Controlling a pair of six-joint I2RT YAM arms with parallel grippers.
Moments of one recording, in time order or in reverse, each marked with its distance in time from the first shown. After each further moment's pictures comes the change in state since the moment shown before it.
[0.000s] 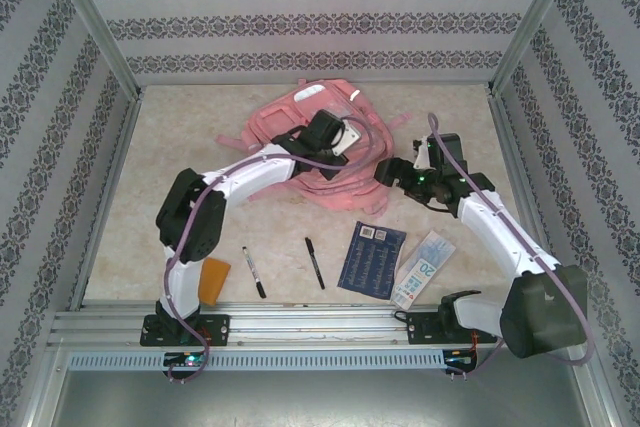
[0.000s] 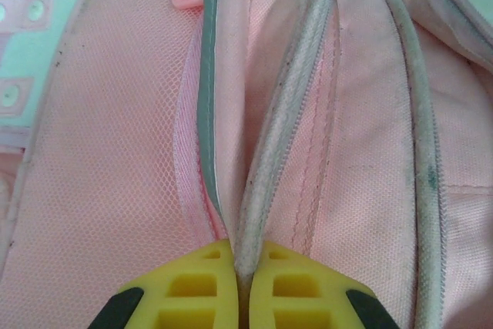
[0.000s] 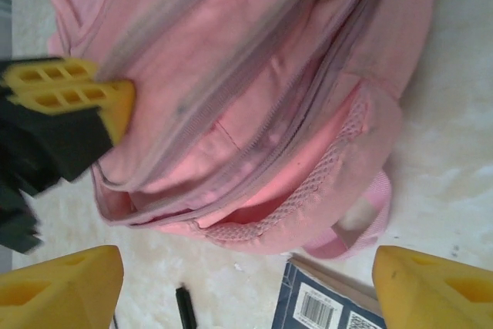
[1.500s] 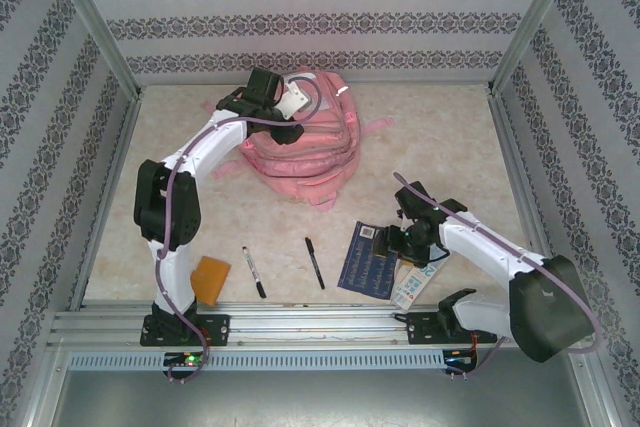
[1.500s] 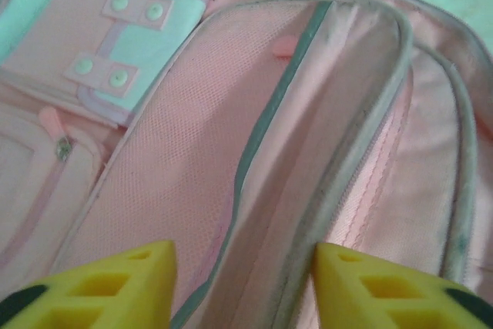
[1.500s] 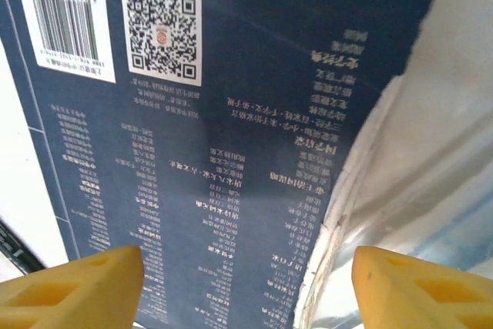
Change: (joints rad) left arm 0.307 -0.001 0.135 -0.179 0.213 0.182; right arm 0.213 -0.011 -0.236 -0.338 0.124 0.091
